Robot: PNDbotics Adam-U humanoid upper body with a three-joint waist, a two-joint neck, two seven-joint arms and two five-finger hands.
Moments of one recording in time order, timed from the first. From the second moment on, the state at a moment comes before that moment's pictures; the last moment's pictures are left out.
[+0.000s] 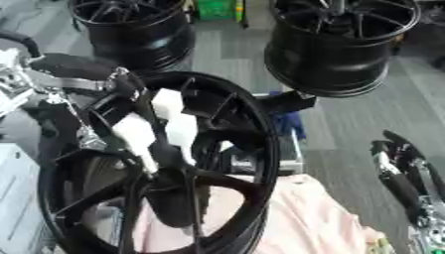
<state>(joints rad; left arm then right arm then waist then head) -0.83 0.87 -0.60 -1.63 0.02 -0.46 -0.65 -0.06 -0.26 -0.07 -1.56 0.01 -0.12 -0.03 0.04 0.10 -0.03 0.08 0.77</state>
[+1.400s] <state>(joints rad) -0.47 1.04 0.12 -1.00 -0.27 -0.34 -0.69 -0.05 -0.26 -0.09 -1.55 0.01 -0.12 -0.05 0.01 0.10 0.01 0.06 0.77</state>
